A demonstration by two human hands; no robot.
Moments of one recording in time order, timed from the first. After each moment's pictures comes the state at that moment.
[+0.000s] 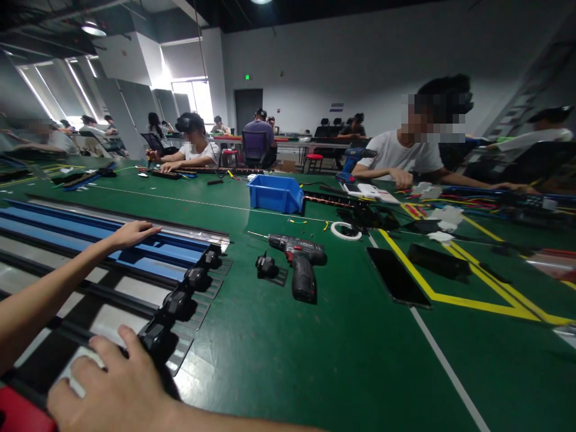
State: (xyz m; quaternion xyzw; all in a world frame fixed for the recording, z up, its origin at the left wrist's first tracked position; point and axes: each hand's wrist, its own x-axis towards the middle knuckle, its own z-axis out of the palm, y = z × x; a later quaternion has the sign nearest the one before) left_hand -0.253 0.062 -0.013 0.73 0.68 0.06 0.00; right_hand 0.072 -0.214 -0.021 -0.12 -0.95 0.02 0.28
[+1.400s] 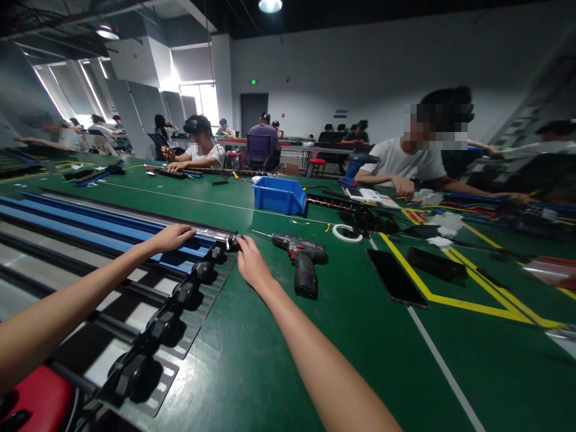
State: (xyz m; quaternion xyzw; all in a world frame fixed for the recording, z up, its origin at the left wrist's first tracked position) left_hand -0.125 0.028 -0.008 0.80 0.60 0.10 0.00; right_hand 0.190 -0.004 -0.066 -0.39 -0.81 0.15 0.40
